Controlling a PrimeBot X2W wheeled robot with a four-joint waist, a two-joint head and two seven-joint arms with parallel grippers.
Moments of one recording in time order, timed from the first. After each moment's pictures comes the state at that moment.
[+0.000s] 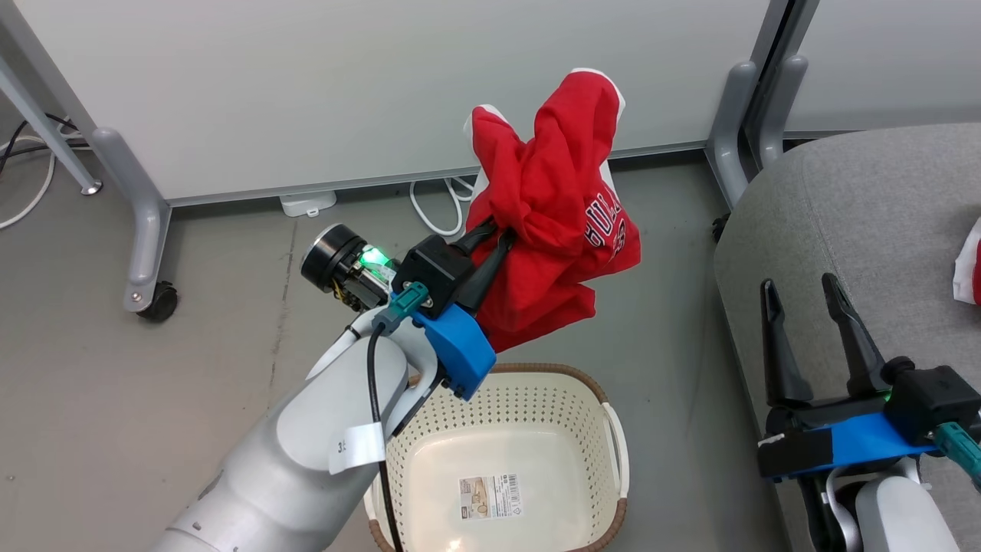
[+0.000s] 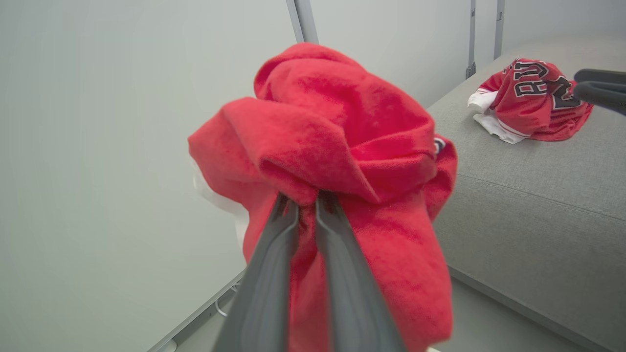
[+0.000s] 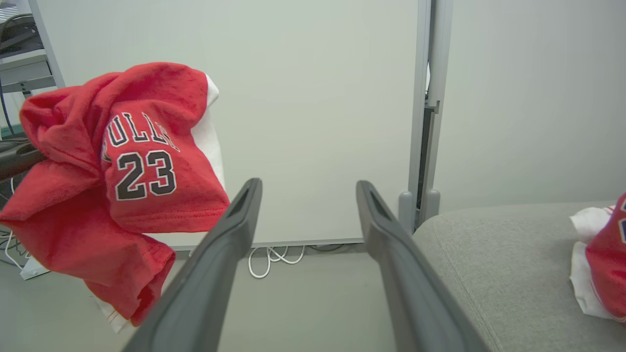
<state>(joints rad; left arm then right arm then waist) -0.77 0.12 -0.85 0.70 -0.40 -0.11 -0.26 -0.18 -0.06 -0.05 0.16 0.13 0.13 -0.26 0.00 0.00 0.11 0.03</state>
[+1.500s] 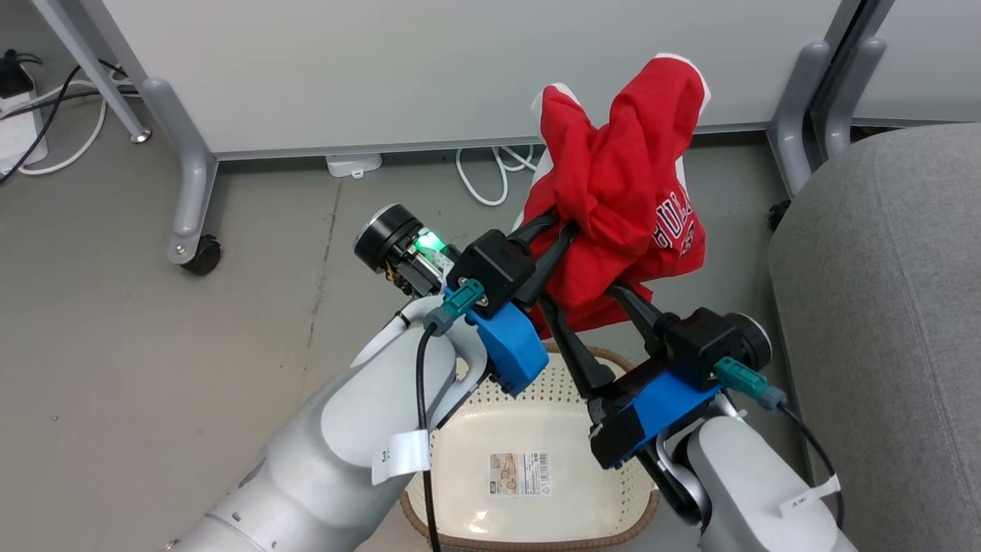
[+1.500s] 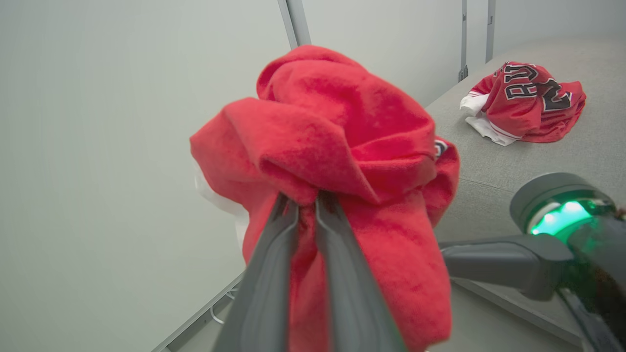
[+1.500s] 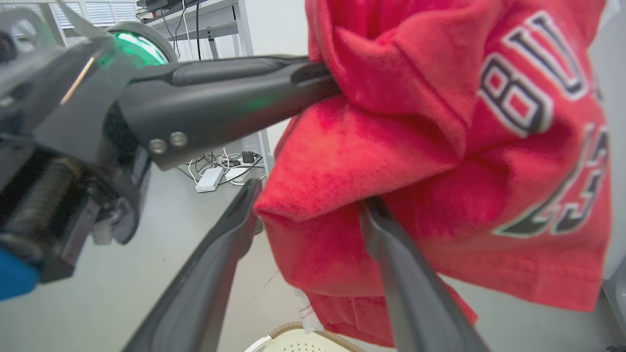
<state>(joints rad) -0.80 0.06 -0.86 0.67 -0.35 -0.13 -0.26 -0.45 -0.05 0.43 0.43 0.22 0.13 -0.26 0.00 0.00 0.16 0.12</state>
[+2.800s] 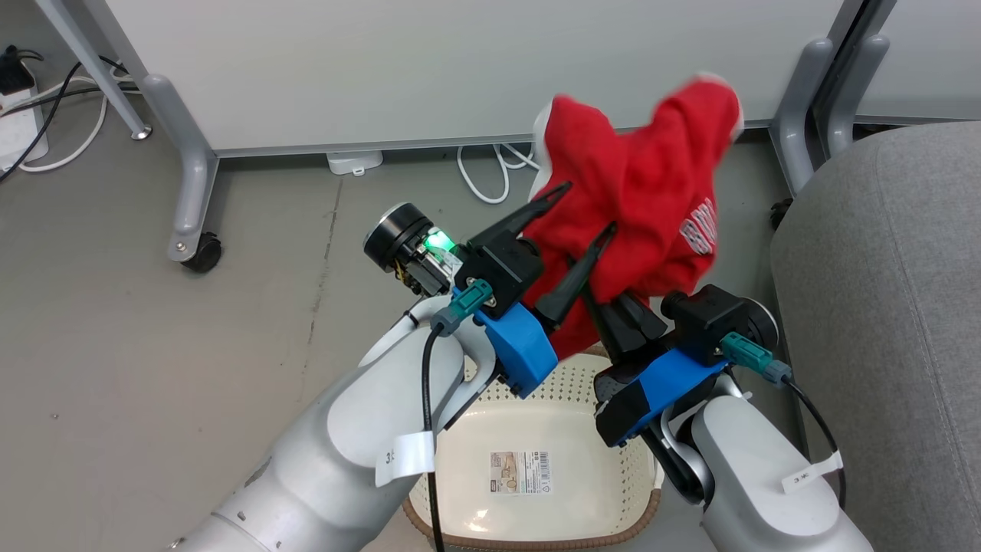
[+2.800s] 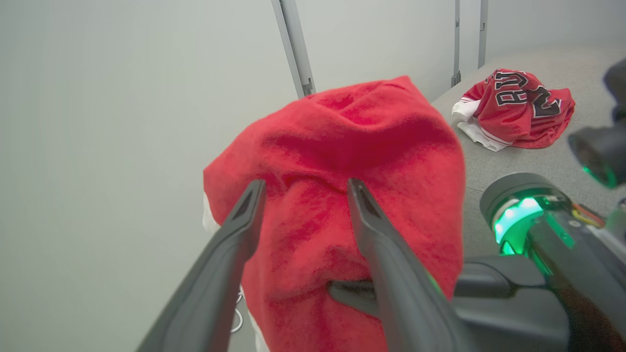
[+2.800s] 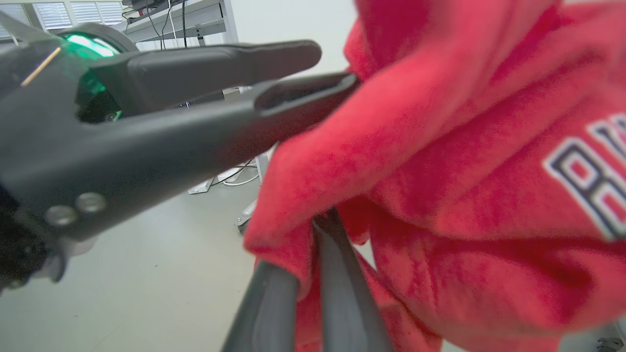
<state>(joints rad) -0.80 0.05 -0.87 0.66 -0.37 -0.13 -0.26 -0.51 -0.05 0.42 0.50 0.25 0.13 -0.26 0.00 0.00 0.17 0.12</state>
